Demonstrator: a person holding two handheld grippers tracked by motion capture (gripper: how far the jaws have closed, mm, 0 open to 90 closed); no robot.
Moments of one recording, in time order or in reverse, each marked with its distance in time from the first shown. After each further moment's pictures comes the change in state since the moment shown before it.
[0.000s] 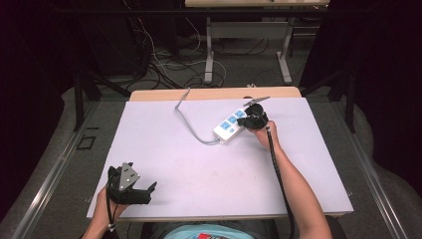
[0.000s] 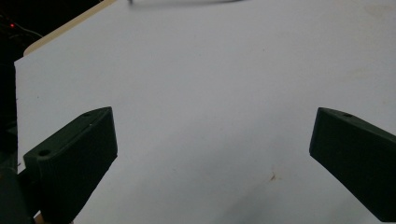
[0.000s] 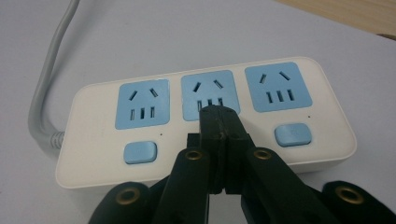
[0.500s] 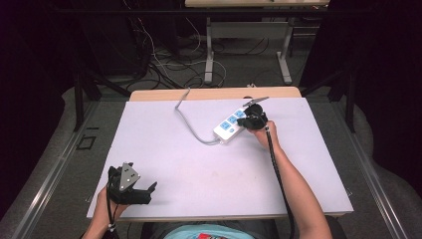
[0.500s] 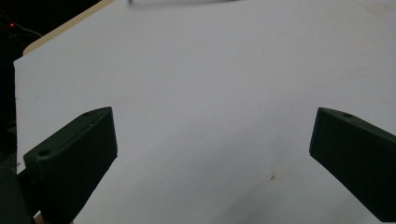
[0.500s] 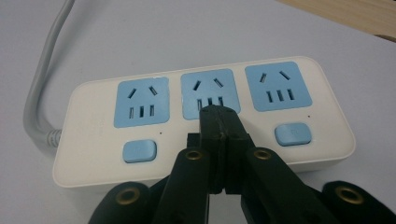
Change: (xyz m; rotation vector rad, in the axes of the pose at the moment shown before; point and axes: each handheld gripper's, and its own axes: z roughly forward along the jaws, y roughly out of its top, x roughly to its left) left arm 0.000 0.000 0.000 0.006 -0.002 0.003; right arm 0.003 0.000 0.000 0.008 -0.015 -0.004
